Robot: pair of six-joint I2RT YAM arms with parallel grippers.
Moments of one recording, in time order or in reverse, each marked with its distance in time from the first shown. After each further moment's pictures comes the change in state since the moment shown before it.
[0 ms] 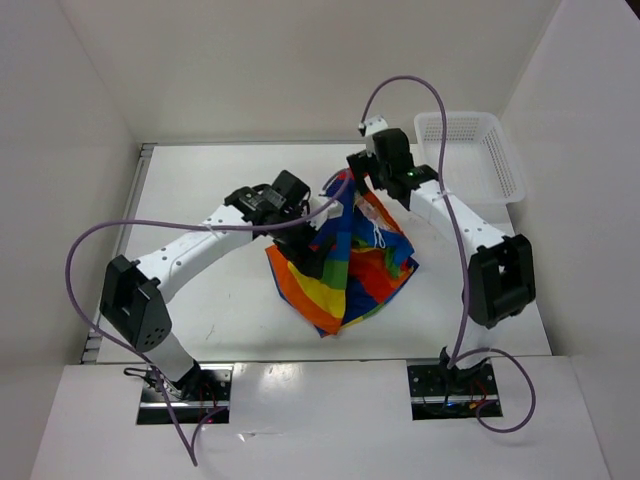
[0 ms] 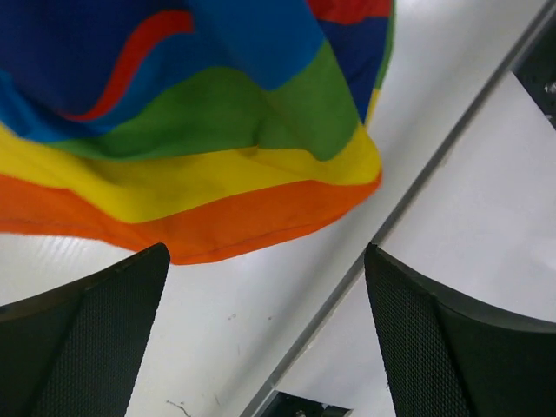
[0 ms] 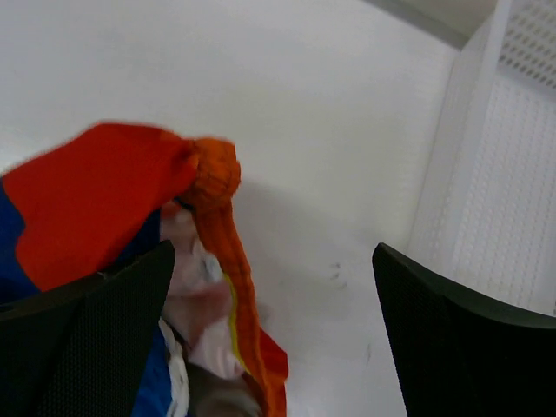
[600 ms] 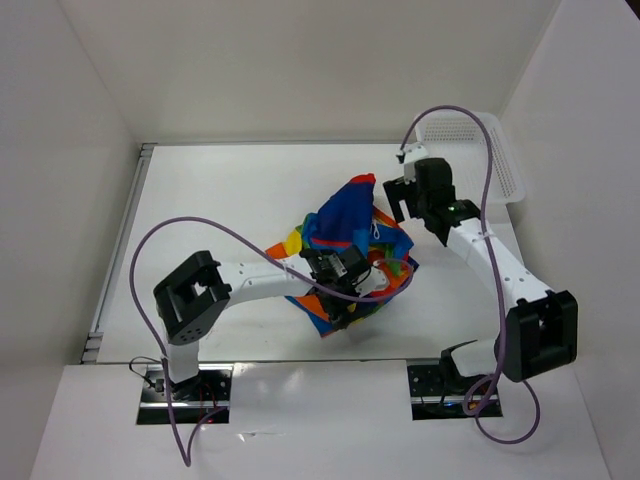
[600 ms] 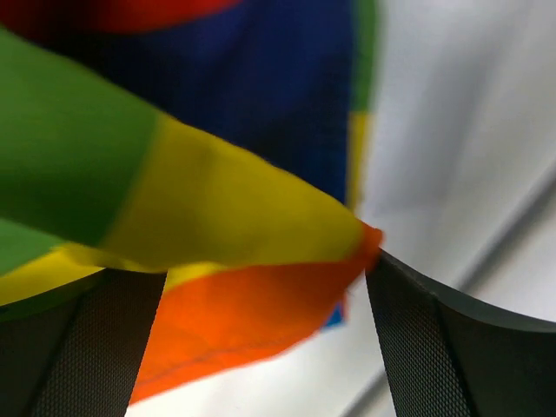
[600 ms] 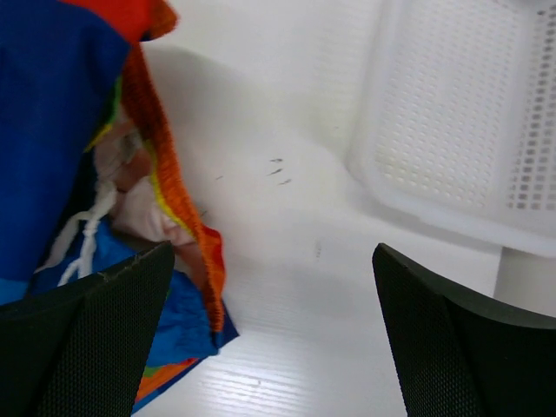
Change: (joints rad) left arm -0.384 0.232 -0.175 0.297 -0.274 -0.002; right arm -0.115 -0.372 -0.409 -0.014 -0.032 -0.061
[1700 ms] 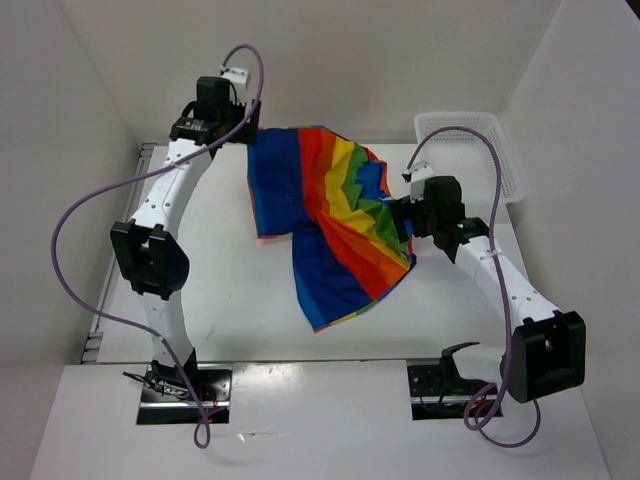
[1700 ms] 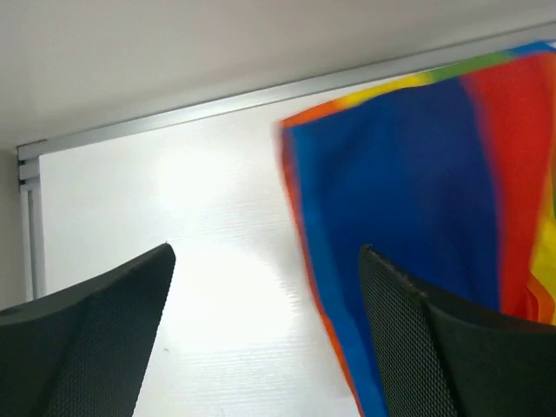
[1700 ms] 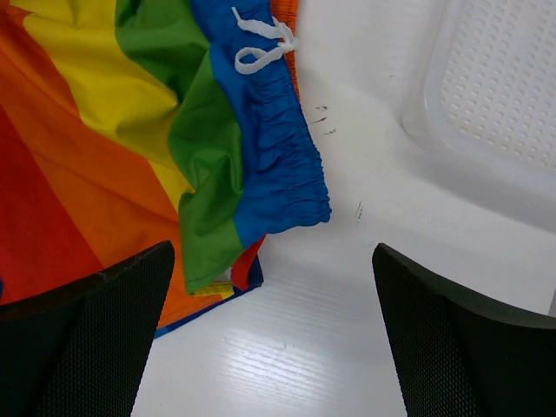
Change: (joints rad) left arm 0.838 0.143 0.822 -0.003 -0.197 -0.002; right arm -0.066 -0.124 -0.155 -0.015 -0.148 0.014
